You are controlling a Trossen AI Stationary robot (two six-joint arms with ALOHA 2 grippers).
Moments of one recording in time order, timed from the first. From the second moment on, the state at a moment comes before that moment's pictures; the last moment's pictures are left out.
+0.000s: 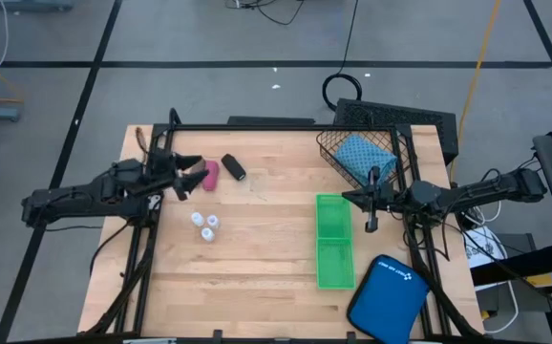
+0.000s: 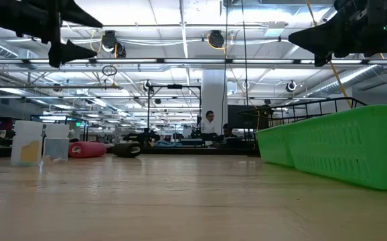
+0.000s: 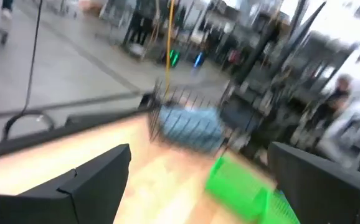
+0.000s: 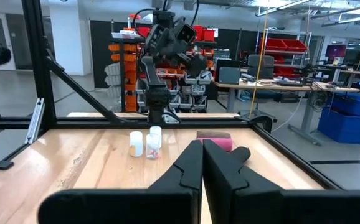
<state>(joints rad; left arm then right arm) 0.16 0.37 0.39 -0.09 -0.25 -0.47 0.13 0.57 0.14 0.54 0.23 -0.06</state>
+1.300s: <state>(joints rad) 0.32 1.29 0.57 -0.84 -0.55 -0.85 0.13 0.57 0.14 0.54 0.24 -0.03</state>
